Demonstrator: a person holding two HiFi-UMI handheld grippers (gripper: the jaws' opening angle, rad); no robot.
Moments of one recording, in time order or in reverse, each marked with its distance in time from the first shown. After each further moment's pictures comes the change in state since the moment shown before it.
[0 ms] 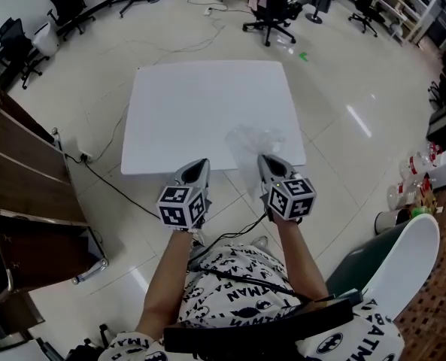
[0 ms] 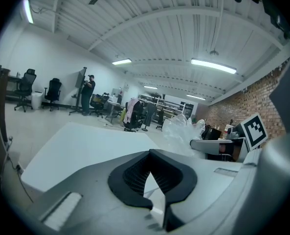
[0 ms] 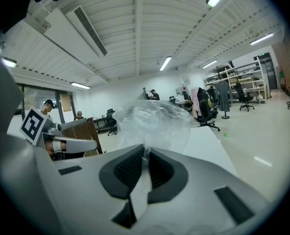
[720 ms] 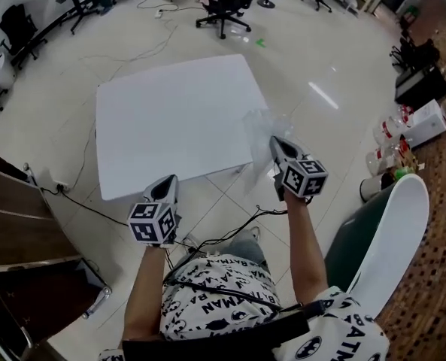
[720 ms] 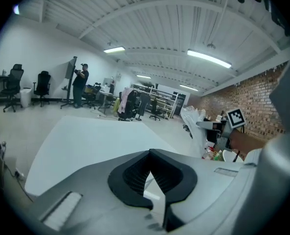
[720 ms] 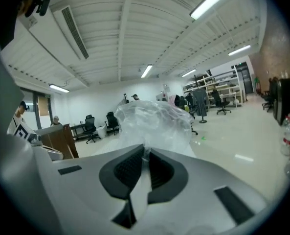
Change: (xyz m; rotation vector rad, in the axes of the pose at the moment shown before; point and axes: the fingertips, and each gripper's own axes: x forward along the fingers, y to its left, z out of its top) left arm -0.010 0.064 -0.023 0.040 0.143 -0.092; right arm -0.016 -0.091 0.016 0.072 -0.061 -0.235
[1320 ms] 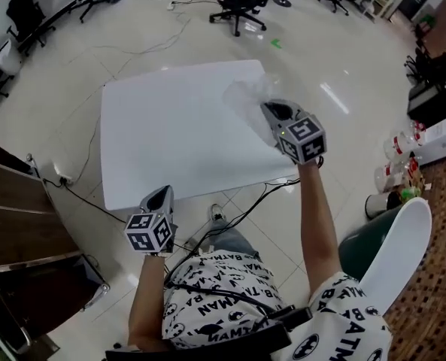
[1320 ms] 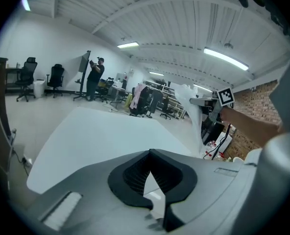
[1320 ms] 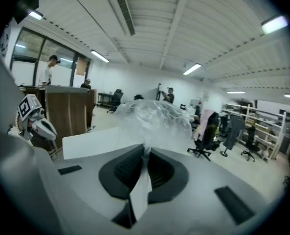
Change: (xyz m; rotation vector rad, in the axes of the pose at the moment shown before) left arm 0.039 0.044 -0.006 -0.116 0.033 0.100; right arm 0.143 0.002 0.100 -0.560 0.100 0.204
